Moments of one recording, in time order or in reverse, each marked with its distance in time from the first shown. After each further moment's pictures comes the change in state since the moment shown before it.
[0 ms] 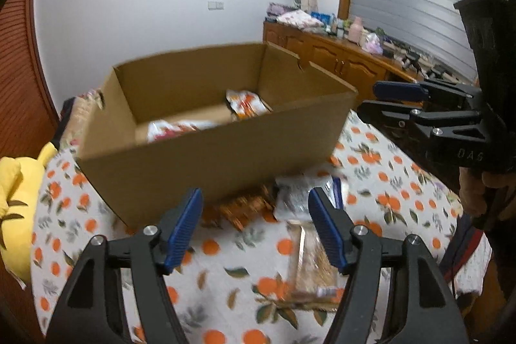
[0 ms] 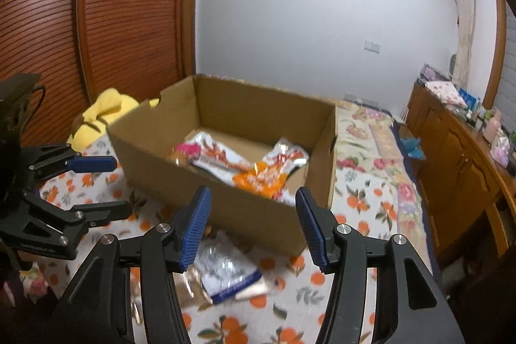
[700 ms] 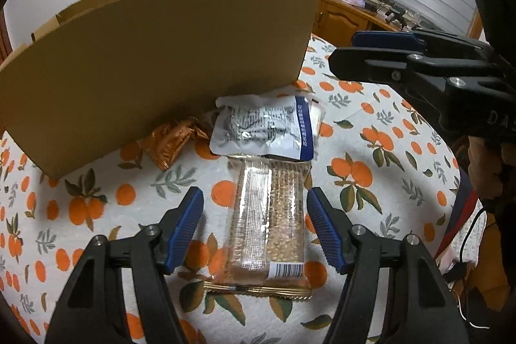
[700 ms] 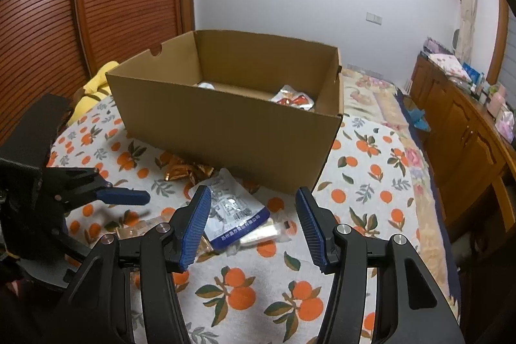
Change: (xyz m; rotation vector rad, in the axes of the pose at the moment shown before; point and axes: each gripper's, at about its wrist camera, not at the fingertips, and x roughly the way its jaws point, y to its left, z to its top) left arm 0.059 -0.040 -0.045 0.040 0.196 -0.089; right arm 0.012 -0.001 -0.049 0.031 0.101 0.028
